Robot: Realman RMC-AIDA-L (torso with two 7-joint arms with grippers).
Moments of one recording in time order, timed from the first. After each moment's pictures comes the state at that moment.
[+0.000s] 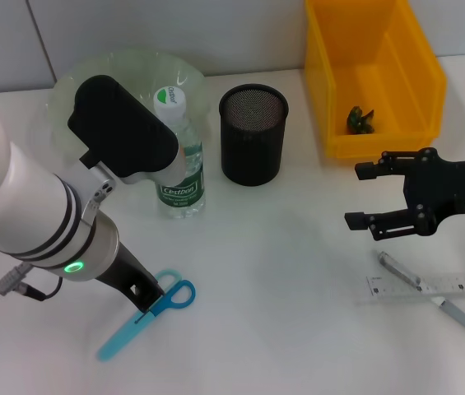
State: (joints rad) left arm -0.54 -2.08 1.88 1.54 2.69 1.50 -2.88; right arm 0.50 2.02 -0.67 -0.84 -2.11 -1.63 1.32
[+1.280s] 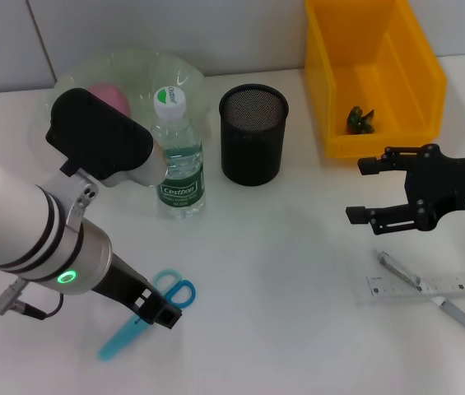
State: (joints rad) left arm -0.49 -2.08 1.81 1.52 2.61 1.47 -2.88; right arm 0.50 2.03 -0.66 -0.84 -2.11 -1.61 1.32
